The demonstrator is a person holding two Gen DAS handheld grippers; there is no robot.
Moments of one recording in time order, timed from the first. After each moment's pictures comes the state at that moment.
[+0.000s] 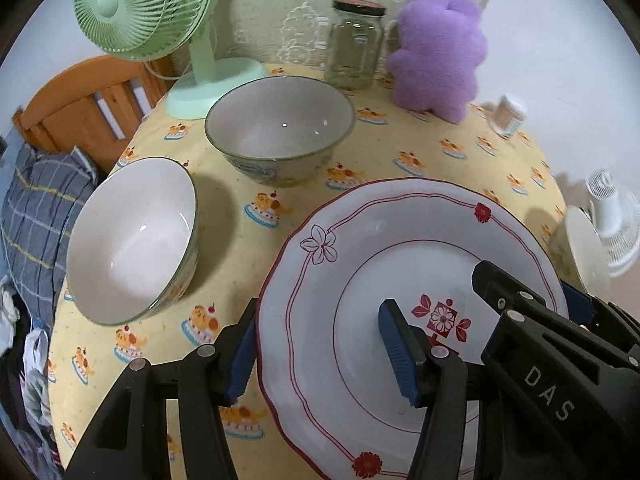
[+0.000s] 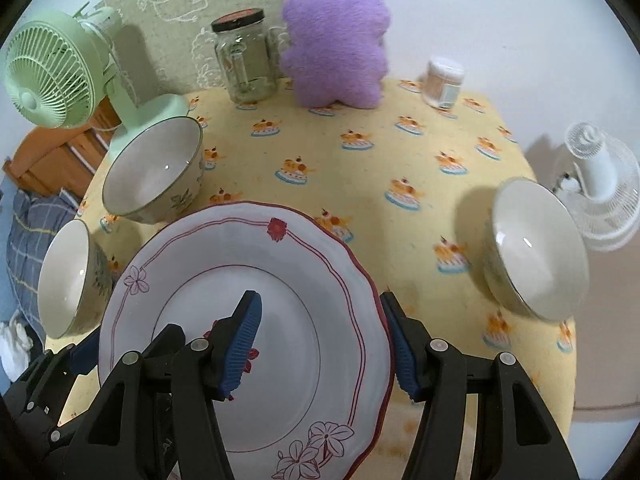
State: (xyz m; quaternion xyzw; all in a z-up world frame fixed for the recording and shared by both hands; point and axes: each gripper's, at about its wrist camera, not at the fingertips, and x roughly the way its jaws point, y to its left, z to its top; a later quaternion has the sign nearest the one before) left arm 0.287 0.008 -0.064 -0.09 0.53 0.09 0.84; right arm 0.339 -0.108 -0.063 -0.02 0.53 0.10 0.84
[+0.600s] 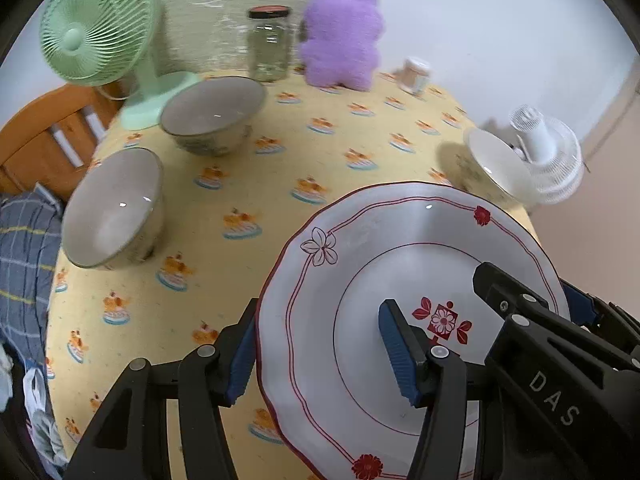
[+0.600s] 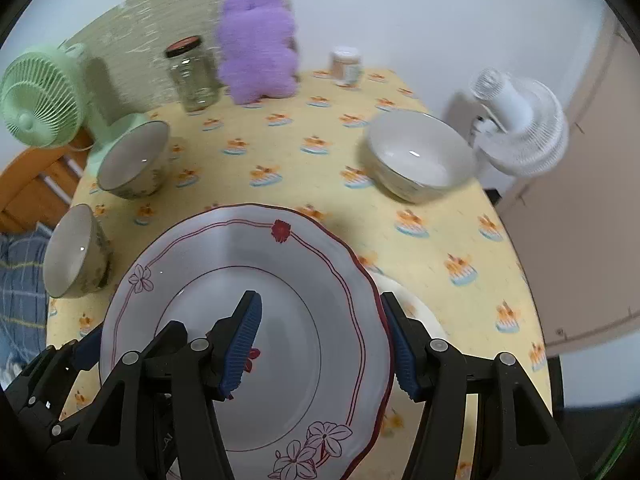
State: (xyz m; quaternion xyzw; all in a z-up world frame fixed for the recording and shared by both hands) left arm 0.220 -0.034 -0.043 -0.05 0.53 -0.03 0.85; right arm 0.232 -0.156 -0.030 0.03 0.52 -0.02 0.85
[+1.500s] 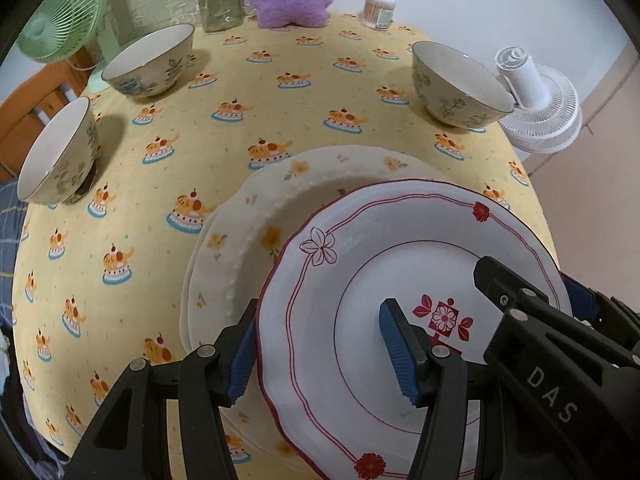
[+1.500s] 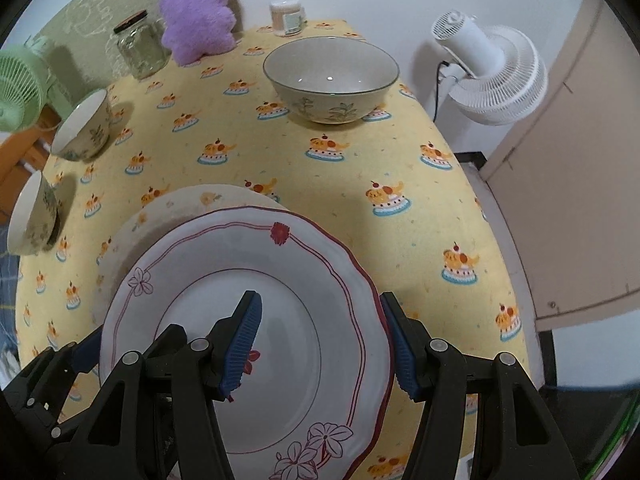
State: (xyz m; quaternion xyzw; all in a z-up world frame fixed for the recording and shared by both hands) left arm 0.195 -0.118 -0.090 -0.04 0.58 -0.01 0.81; right arm 0.207 -0.240 -0.080 0.02 0.57 -0.01 0.82
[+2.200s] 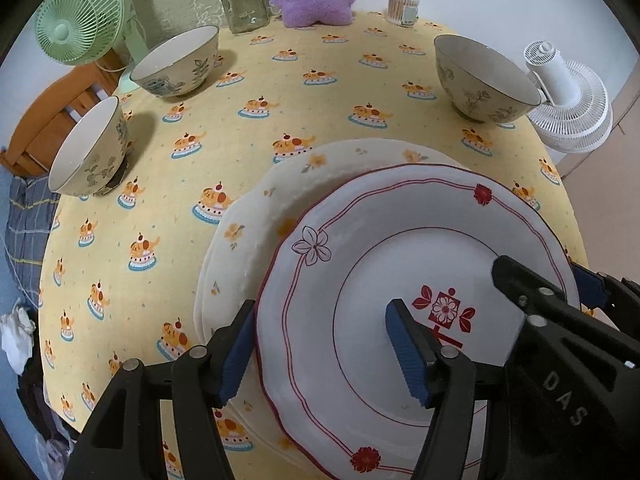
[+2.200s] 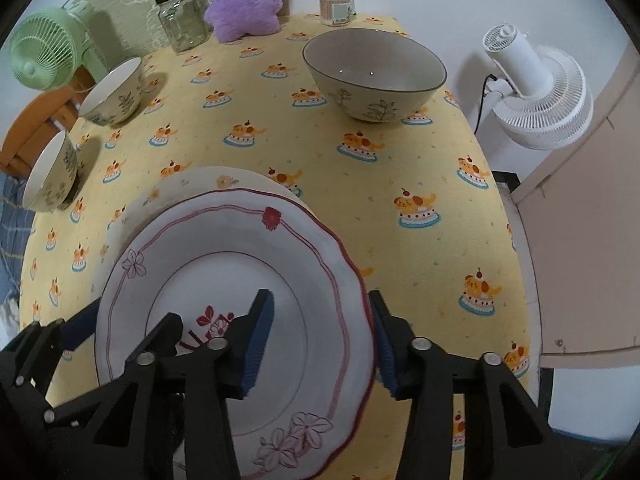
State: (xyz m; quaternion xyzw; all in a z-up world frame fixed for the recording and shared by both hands) left arm 0.192 -0.131 -0.093 -0.01 0.58 0.05 0.81; right arm 0.217 -0.245 -0.089 -0.01 0.58 0.07 0.81
